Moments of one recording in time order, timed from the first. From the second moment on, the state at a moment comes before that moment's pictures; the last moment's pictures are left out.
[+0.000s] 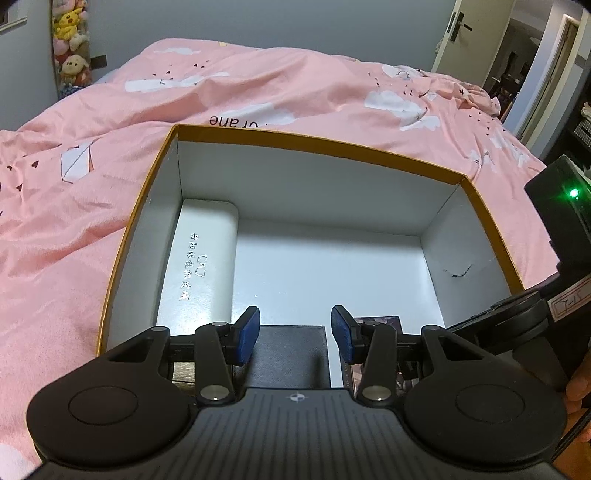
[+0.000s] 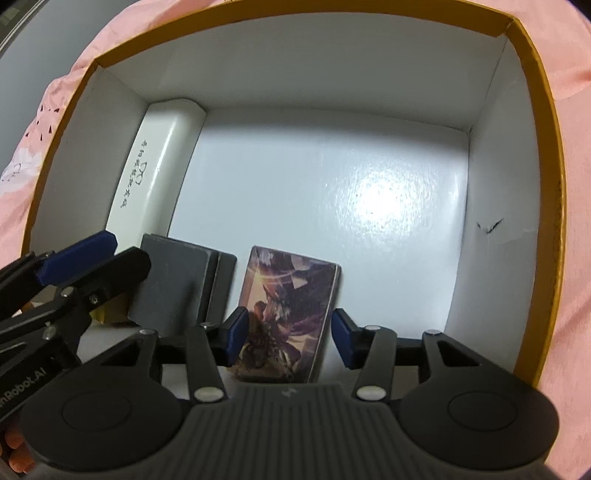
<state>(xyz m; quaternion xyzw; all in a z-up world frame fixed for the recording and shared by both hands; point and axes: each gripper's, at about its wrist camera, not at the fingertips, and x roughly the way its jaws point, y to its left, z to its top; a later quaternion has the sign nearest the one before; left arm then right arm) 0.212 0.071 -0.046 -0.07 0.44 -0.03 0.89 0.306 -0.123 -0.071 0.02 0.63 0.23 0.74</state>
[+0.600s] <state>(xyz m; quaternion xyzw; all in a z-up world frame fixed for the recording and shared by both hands) 0.203 0.064 -0.040 -0.07 0.43 -0.04 0.90 0.292 -0.123 -0.066 0.01 0.60 0.25 0.76</state>
